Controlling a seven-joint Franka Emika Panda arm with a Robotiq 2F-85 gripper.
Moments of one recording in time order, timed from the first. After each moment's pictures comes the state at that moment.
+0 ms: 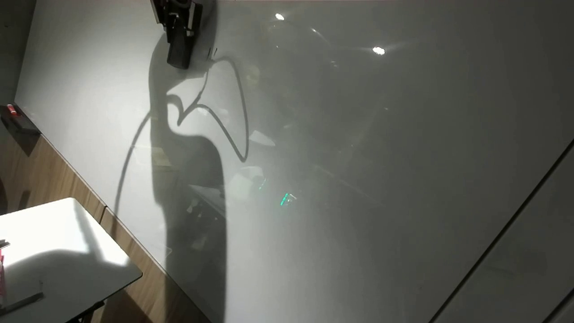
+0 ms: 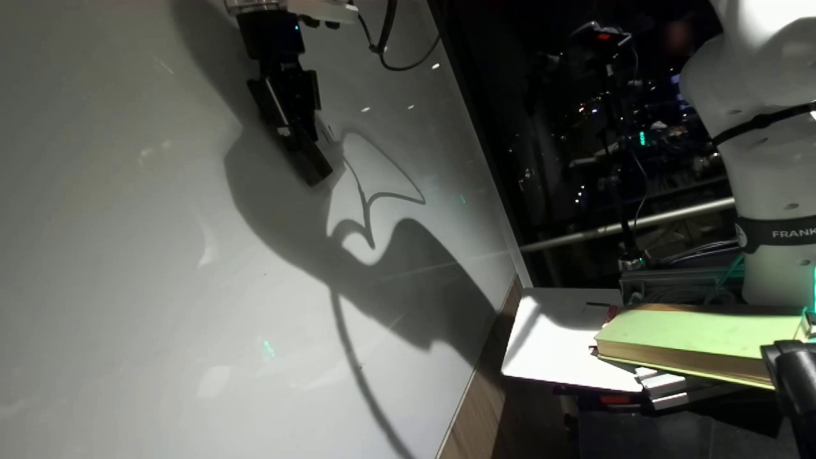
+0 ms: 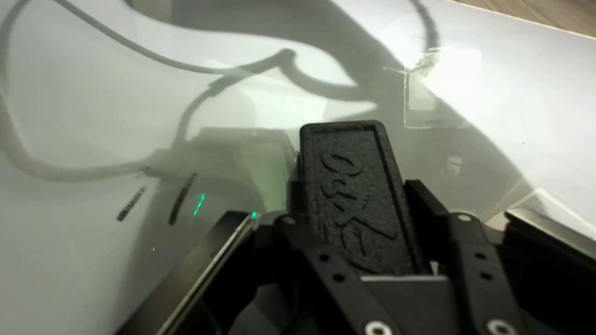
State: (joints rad) arm 0.19 -0.10 0.21 -1.72 -0.31 1.91 0.27
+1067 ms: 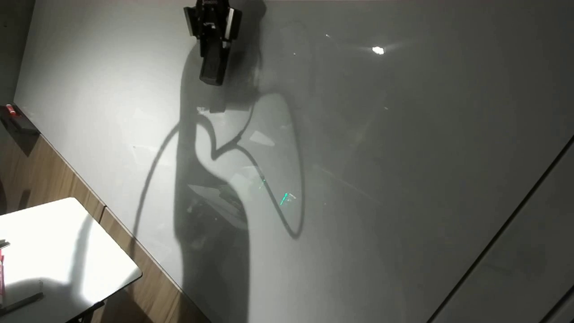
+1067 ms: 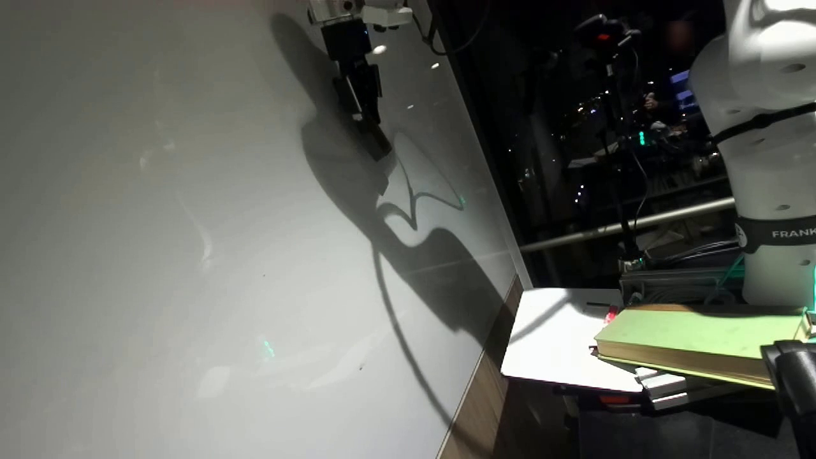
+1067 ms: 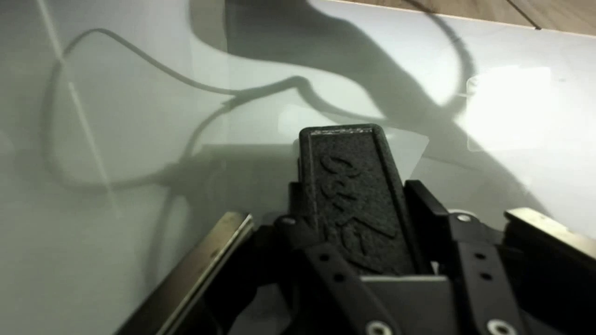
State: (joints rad) arm 0.06 -0.27 0.09 -1.89 -0.29 1.91 0.12
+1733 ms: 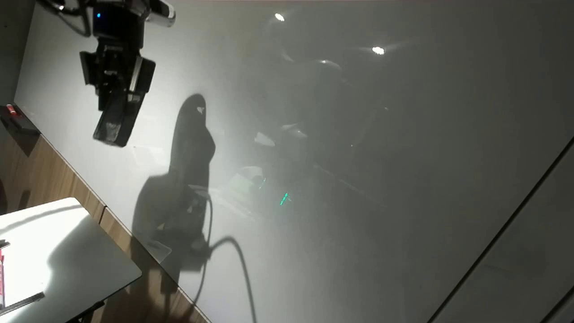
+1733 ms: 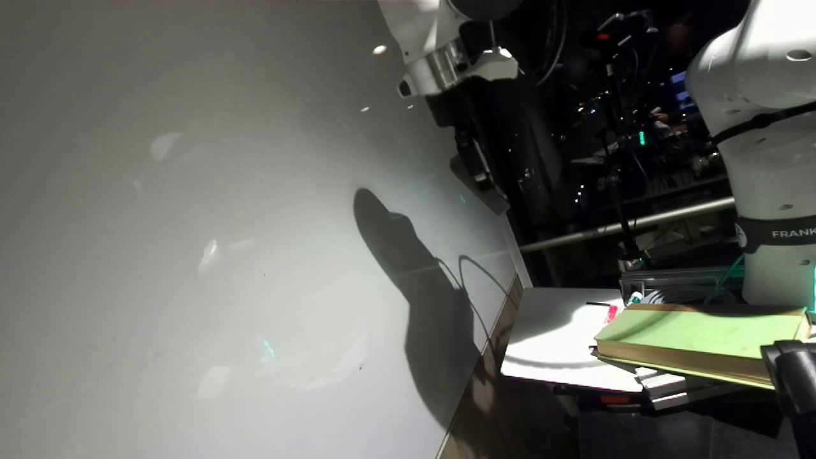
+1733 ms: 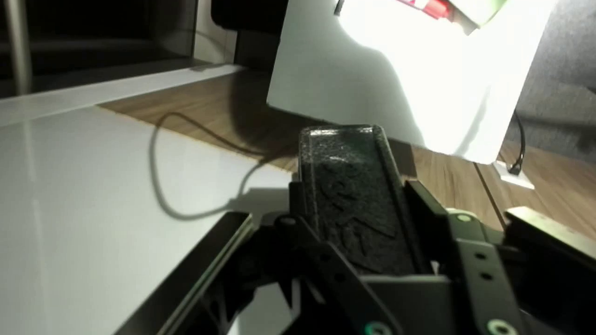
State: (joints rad) arm 0.10 -0.58 0.13 -2.53 -0.28 1.95 0.13
